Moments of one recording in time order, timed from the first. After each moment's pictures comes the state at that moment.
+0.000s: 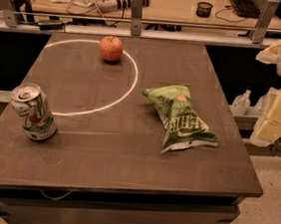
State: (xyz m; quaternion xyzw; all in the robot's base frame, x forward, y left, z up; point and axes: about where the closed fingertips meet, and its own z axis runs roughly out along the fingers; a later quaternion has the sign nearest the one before) arm 0.438 -0.217 0.977 -0.60 0.78 -0.03 0.16
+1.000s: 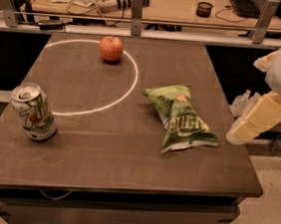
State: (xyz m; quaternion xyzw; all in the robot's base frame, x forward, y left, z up) arm 0.450 -0.204 0.957 -0.53 0.81 -0.01 0.23
